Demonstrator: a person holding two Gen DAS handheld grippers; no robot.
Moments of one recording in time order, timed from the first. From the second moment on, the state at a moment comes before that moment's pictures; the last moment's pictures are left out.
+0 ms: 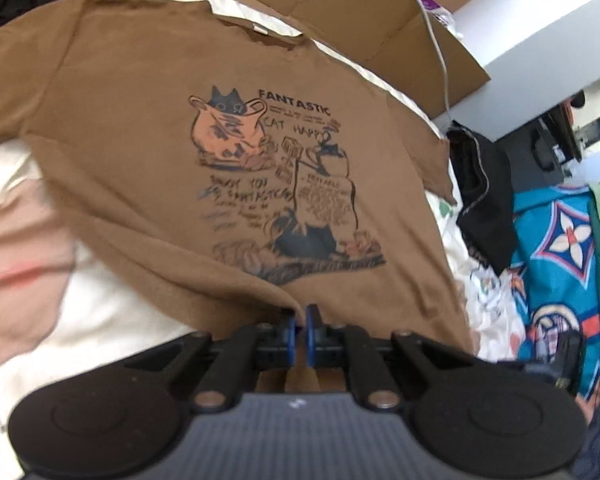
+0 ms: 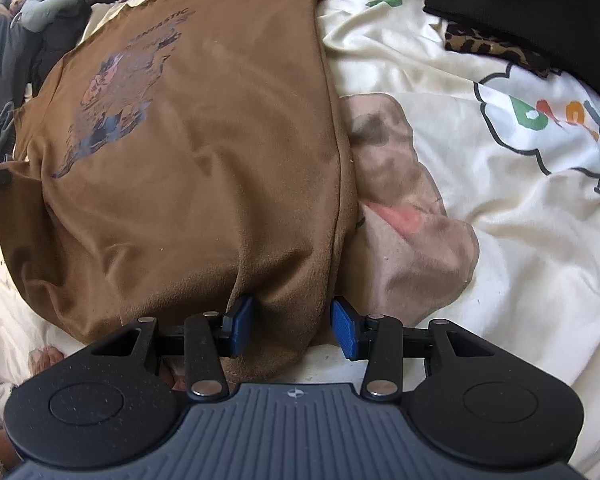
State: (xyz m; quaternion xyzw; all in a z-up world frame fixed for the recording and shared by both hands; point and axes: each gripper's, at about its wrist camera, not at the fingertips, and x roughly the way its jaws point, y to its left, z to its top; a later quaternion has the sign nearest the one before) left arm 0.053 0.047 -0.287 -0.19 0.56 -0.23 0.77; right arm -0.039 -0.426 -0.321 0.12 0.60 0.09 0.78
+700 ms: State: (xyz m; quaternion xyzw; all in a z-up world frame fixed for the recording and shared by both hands) left arm 0.072 0.009 -0.328 -0.17 0.60 -0.26 0.73; right arm -0.037 -0.419 -0.326 0.12 0.61 0.08 0.78
